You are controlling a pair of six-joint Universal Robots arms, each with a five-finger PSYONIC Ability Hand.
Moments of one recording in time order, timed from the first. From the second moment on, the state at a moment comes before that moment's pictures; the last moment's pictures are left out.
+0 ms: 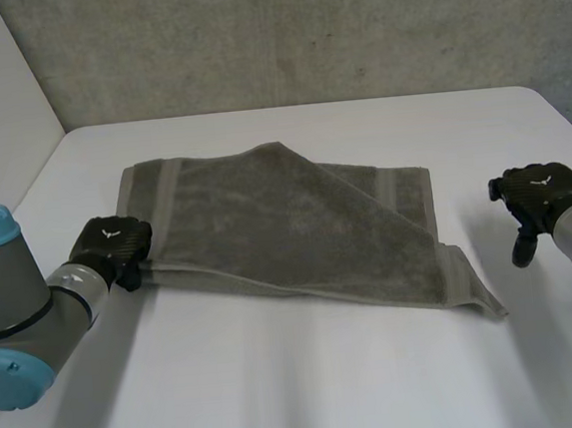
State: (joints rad) left arm 4.52 -2.04 -1.68 3.36 -1.42 3.50; right arm 1.67 -1.22 1.64 -0.01 1.44 2.66; left_hand 1.29 1.34 1.33 1.36 1.12; right_hand 0.36 0.37 0.37 0.36 0.15
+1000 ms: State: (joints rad) left arm 4.58 -1.99 -1.66 3.26 -1.32 3.26; right arm 1.77 -1.28 2.03 -0.35 1.43 2.82; left_hand 1.29 1.34 1.34 1.36 1.13; right_hand 0.62 0.61 0.61 0.61 0.45
